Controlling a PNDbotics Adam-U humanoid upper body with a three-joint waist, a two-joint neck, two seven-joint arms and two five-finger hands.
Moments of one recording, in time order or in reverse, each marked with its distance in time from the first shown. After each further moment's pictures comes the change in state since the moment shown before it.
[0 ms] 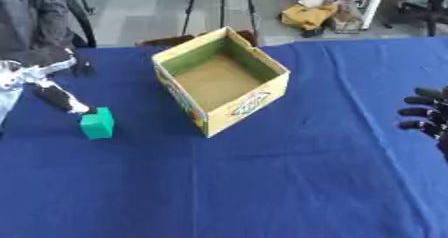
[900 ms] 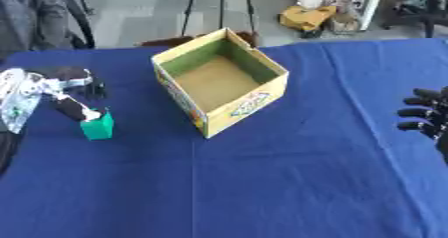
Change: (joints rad) left arm -0.043 -0.046 0.000 0.105 -0.009 -0.068 -0.062; right arm 0.000 0.000 0.005 0.000 0.000 0.000 0.000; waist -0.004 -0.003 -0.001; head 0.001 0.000
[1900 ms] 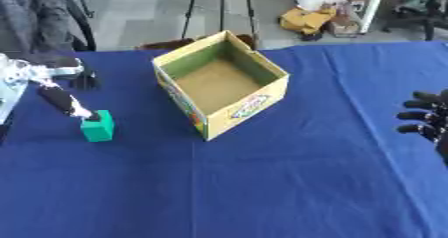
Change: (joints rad) left arm 0.000 0.052 0.004 -0.079 0.064 0.036 -0.122; right arm 0.000 0.000 0.000 0.005 0.000 0.000 0.000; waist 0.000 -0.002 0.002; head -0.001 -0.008
